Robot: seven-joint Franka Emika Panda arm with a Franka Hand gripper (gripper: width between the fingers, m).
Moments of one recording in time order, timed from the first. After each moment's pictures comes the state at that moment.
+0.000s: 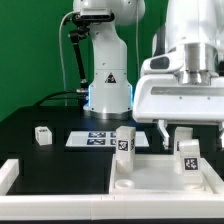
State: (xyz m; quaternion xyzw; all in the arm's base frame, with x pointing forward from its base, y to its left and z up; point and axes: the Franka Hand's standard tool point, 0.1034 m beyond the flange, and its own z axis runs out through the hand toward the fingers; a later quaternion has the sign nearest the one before) arm 0.617 0.110 0.097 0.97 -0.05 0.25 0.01
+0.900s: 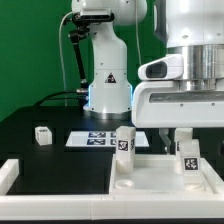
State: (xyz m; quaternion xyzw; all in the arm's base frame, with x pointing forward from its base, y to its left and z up) arm 0.625 0.113 0.084 0.99 -0.11 0.05 -0.03
